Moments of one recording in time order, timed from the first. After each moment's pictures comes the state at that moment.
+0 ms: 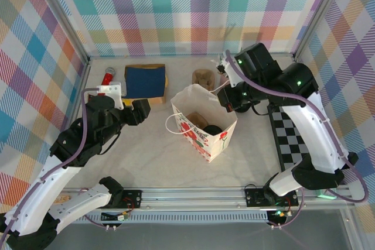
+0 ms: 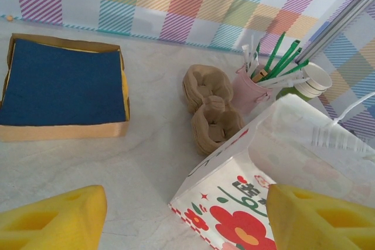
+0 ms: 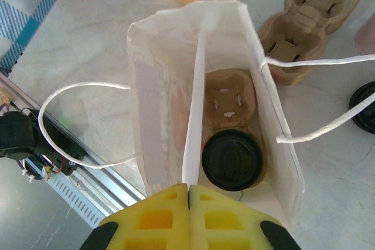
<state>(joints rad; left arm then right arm) -0.63 0.80 1.17 -0.79 -0.23 -0.50 0.75 1.49 2.16 -1.58 -0.11 0.22</state>
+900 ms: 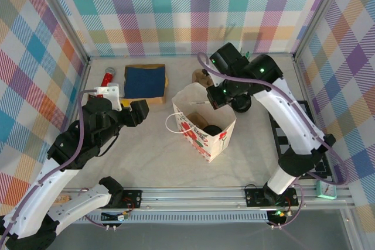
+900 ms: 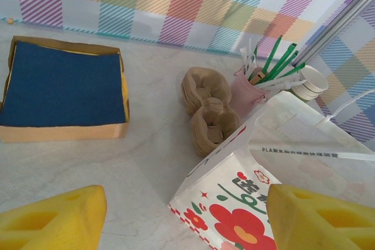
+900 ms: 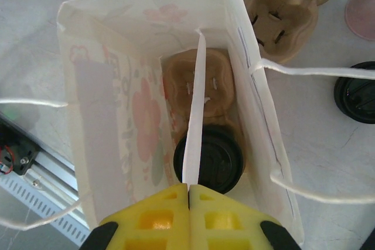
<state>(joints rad) -0.63 0.78 1.17 -0.79 -0.23 -0.50 0.77 1.67 2.18 -1.60 -0.02 0.21</state>
